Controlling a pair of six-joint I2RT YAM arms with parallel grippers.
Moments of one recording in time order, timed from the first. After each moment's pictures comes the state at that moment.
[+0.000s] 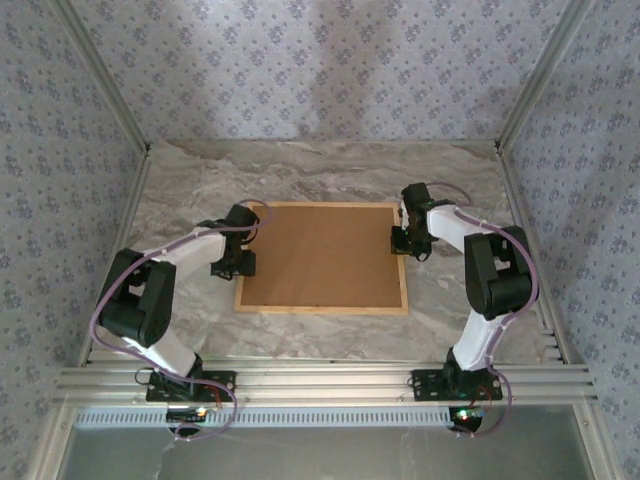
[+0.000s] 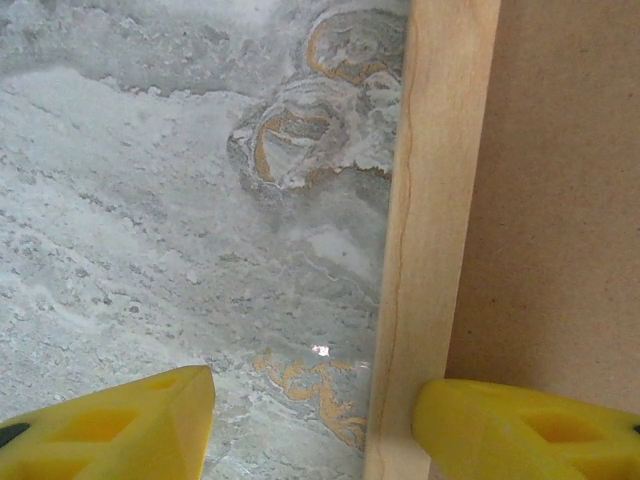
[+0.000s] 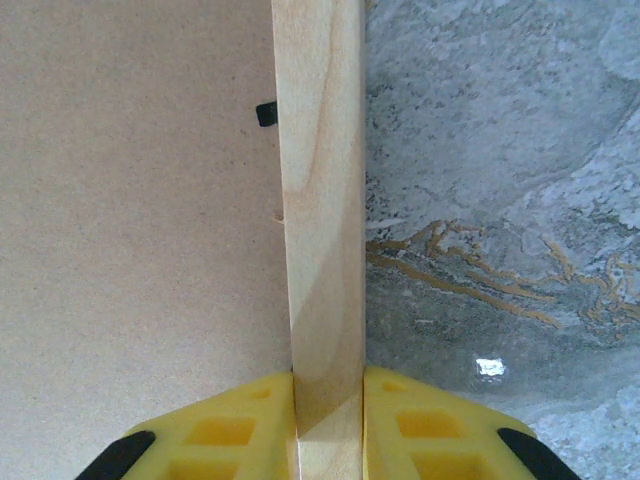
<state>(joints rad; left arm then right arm) -0.39 1.64 0.93 -0.68 -0.18 -0.39 0.23 1.79 1.11 -0.65 -0.12 0.27</state>
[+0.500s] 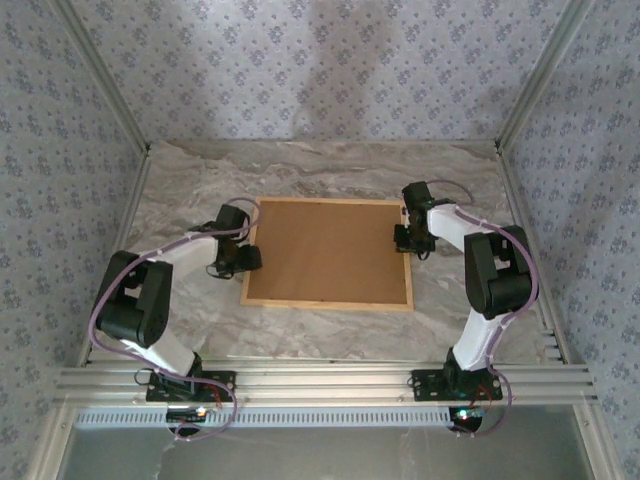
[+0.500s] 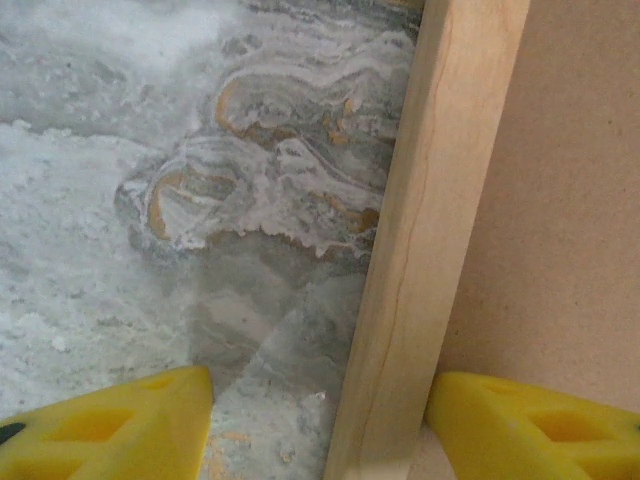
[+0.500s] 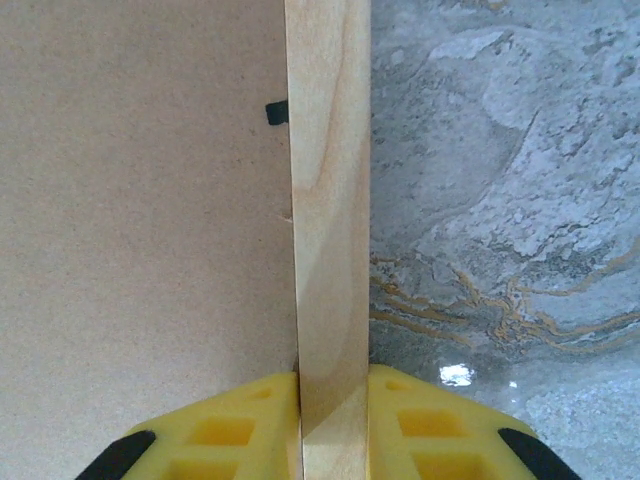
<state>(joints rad) -0.32 1.61 0.86 -0.49 0.03 -0.48 0.22 1.80 1.12 -0.64 -0.02 0.27</state>
